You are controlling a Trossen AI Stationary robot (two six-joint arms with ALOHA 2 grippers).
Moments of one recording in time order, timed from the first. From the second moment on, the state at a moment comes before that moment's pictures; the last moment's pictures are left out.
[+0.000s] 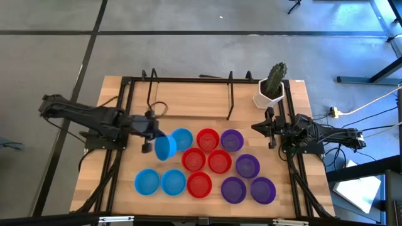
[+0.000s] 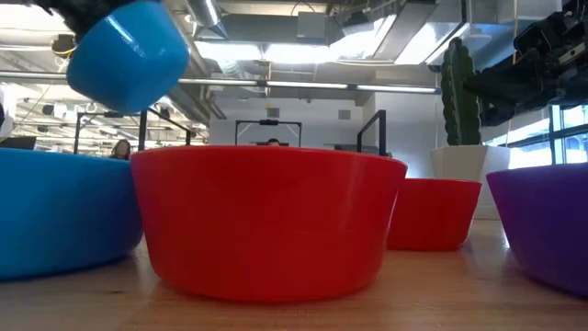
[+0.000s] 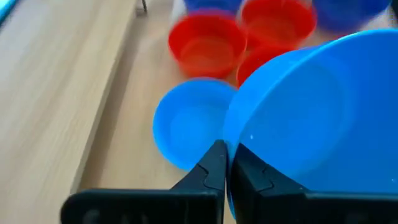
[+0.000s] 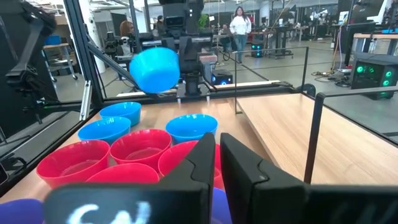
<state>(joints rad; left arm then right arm) -0.18 0.81 0.65 -0.55 -0.19 -0.22 -0.06 0.02 0.01 0.02 -0.02 0.07</state>
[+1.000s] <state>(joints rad) -0.06 0.84 1.00 -0.55 -0.58 -0.14 -0.06 0.02 0.01 0.03 -0.02 0.08</state>
